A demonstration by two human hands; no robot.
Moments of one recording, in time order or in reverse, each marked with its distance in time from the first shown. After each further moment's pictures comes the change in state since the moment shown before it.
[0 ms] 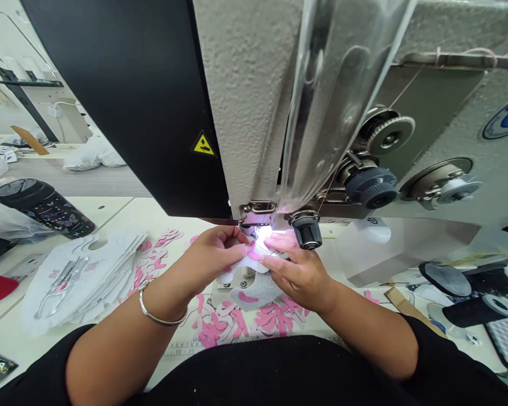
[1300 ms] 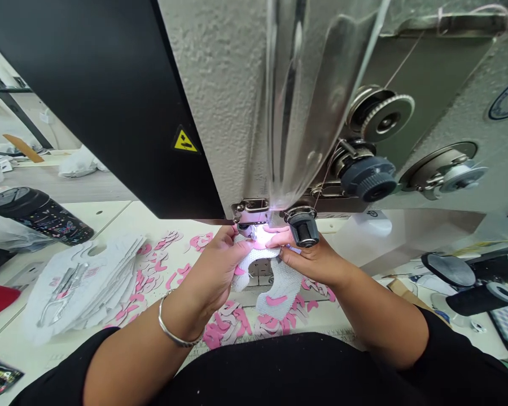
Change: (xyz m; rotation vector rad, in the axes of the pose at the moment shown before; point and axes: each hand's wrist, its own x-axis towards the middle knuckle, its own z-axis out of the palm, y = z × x) left_hand -0.009 0.010 0.038 -0.513 0.165 -0.053; right_hand 0.021 0.020 -0.022 0.392 -0.175 0.240
